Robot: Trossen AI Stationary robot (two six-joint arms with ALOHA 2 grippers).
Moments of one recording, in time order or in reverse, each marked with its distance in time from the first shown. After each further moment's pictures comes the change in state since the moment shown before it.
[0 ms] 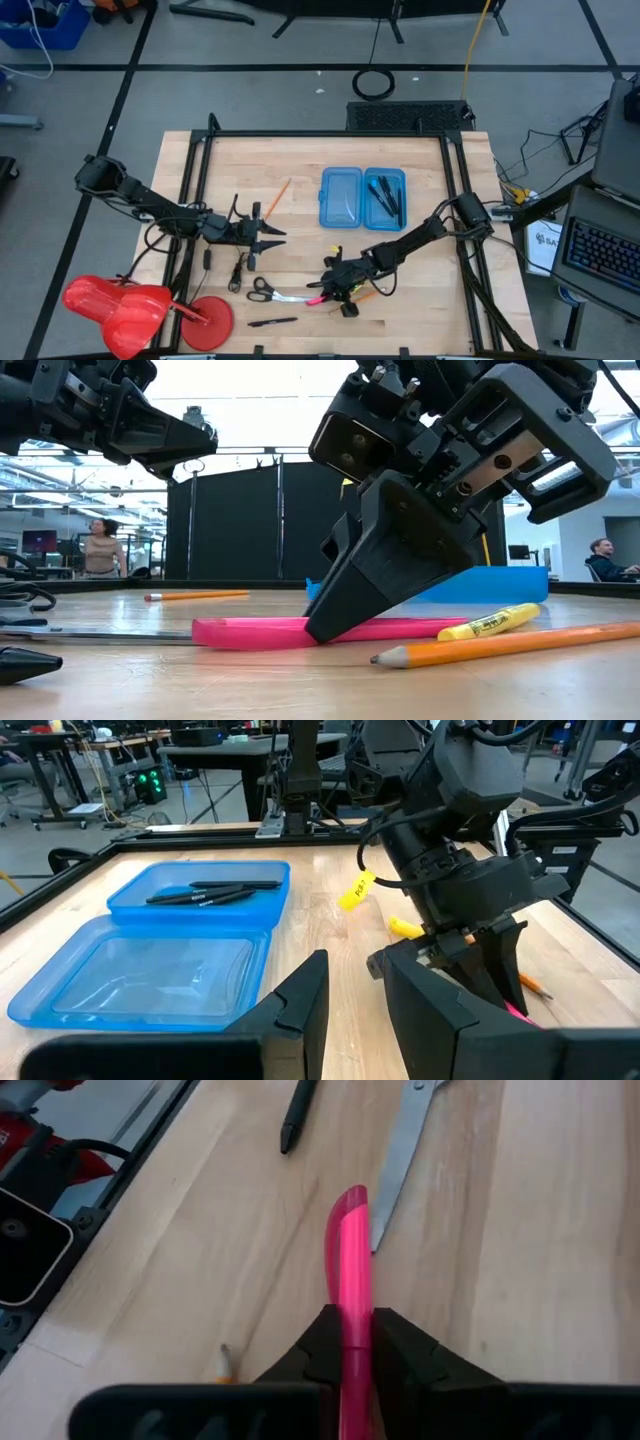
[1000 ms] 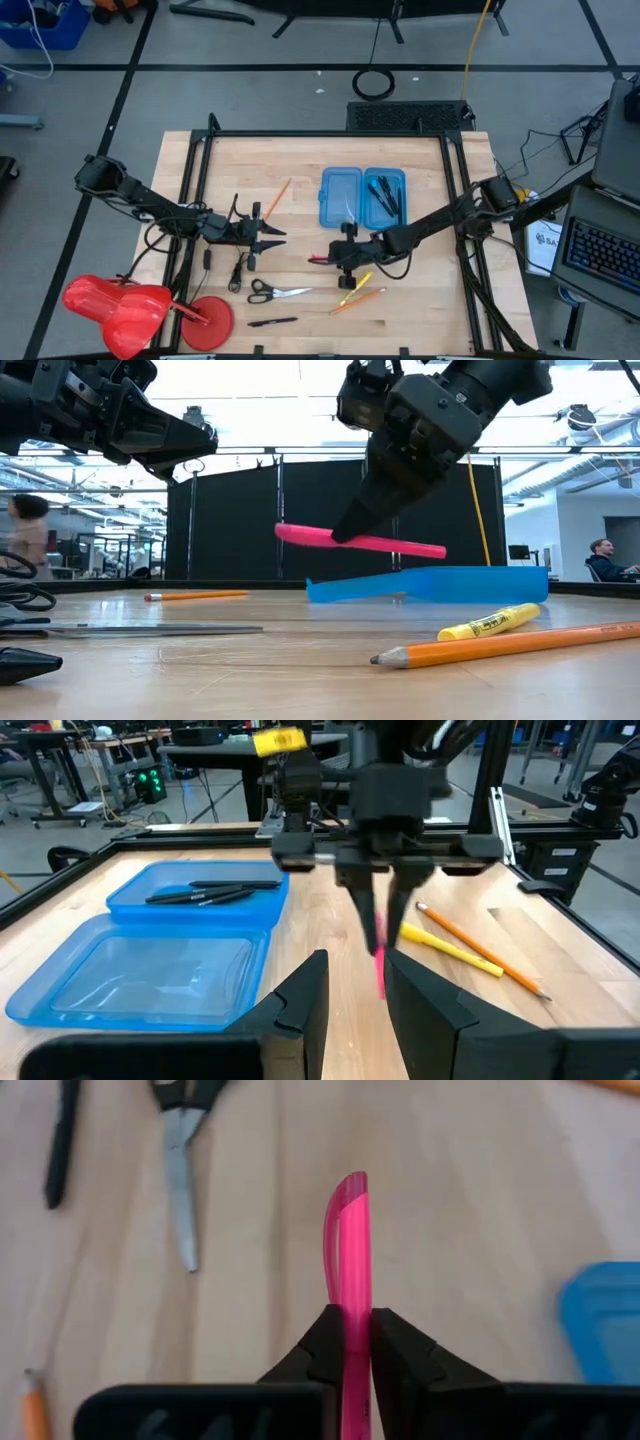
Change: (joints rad) left arm 0.000 0.000 0.000 0.000 0.000 -0.009; right arm -0.055 -0.273 -0.001 -0.363 0.377 0.078
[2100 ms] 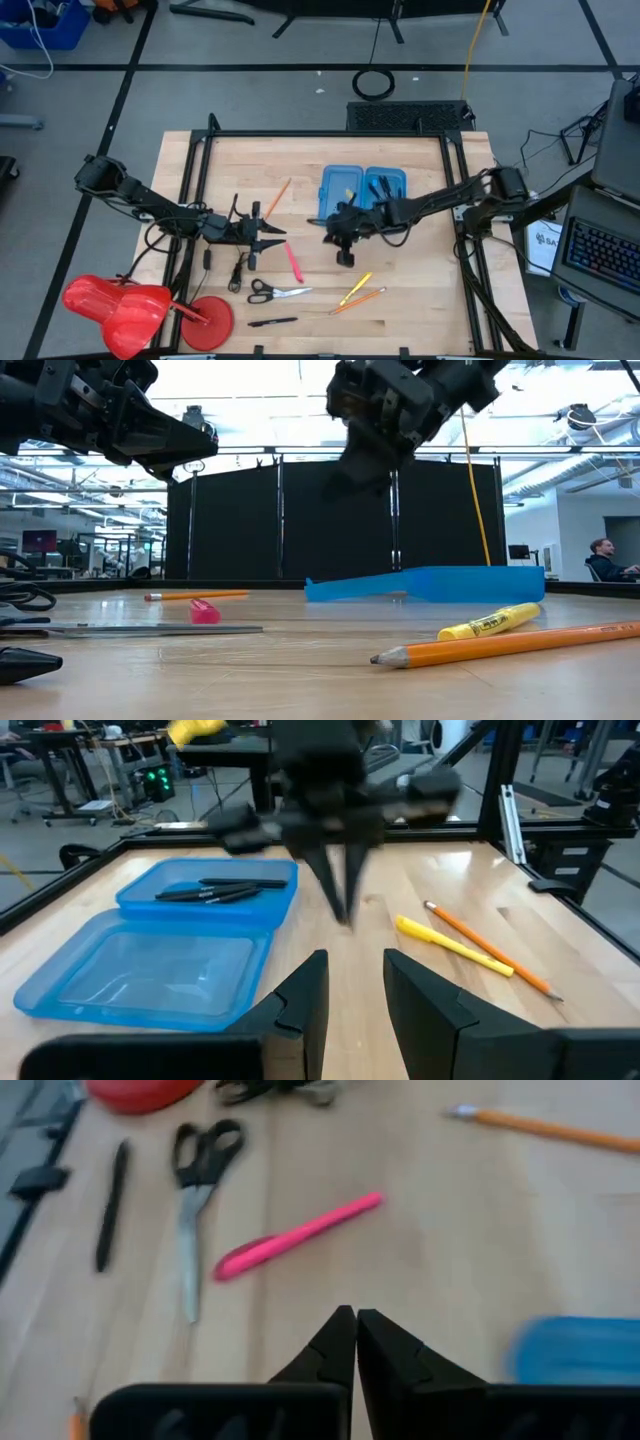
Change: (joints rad) left arm 0.000 0.000 0.000 -0.004 -0.018 0.000; right arm -0.180 -0.081 0.002 0.024 -0.276 -0.082
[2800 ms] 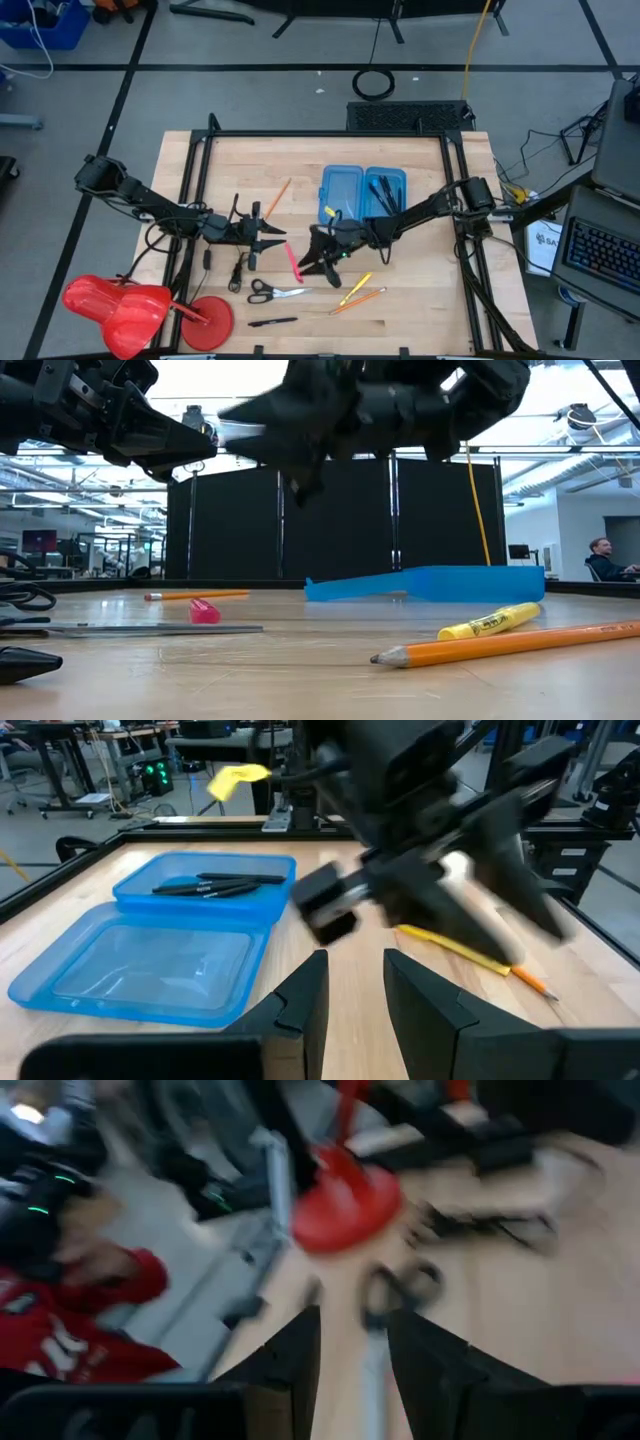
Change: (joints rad) left arm 0.000 0.000 0.000 -0.009 0.000 -0.019; right arm 0.047 0.254 0.000 0.749 -0.259 0.165
